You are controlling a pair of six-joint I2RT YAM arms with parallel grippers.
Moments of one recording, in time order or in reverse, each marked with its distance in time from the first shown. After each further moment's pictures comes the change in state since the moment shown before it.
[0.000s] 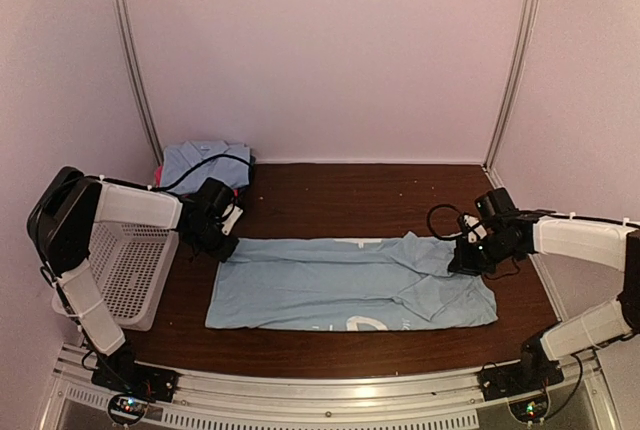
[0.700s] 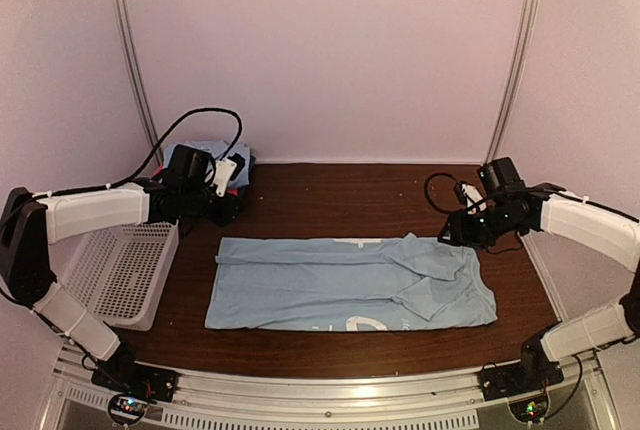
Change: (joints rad) left arm 0.000 -0.265 0.004 0.155 0.163 0.020; right arm 0.029 -0.058 0.147 -0.127 -0.019 -0.047
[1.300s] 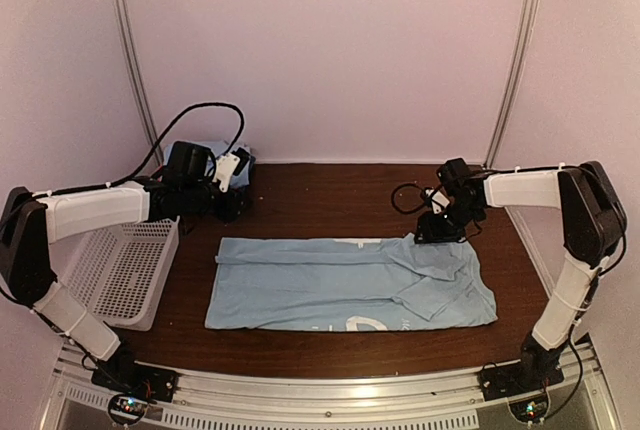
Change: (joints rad) left arm 0.000 0.007 0.014 0.062 0.135 0.000; right arm 0.000 0.545 0.304 0.097 0.050 -0.167
